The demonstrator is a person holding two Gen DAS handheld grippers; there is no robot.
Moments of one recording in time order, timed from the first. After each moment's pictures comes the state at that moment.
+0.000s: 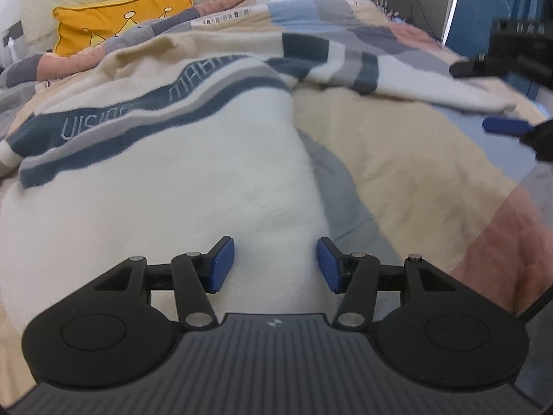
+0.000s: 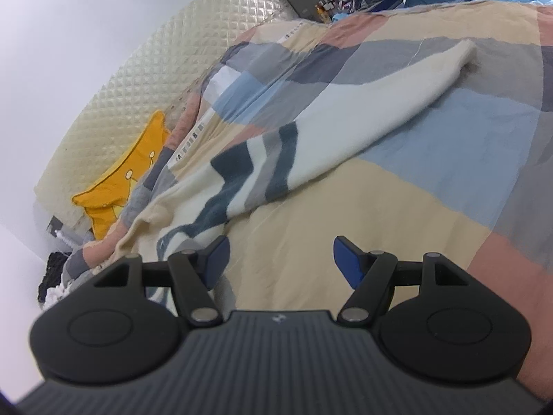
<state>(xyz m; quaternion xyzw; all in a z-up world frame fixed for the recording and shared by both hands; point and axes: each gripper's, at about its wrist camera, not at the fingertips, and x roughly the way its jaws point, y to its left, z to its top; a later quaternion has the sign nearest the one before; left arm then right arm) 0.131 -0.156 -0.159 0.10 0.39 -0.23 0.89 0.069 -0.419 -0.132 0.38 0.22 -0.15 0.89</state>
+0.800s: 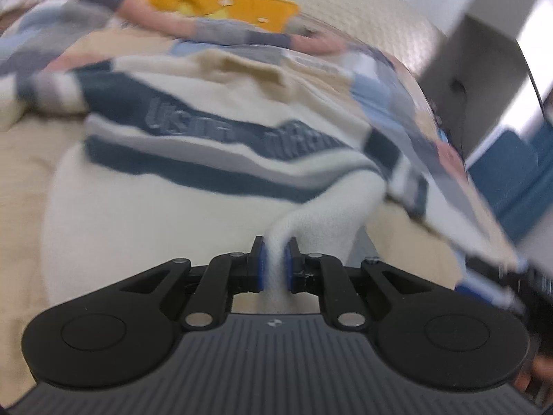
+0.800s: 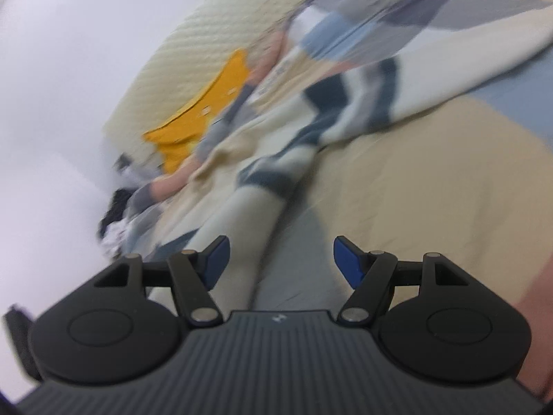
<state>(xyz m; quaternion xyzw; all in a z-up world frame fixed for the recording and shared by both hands) 0.213 0.002 -0.107 -0.16 0.39 -0.18 0.89 0.090 -0.368 -0.138 0.38 0.26 0.04 0.89</state>
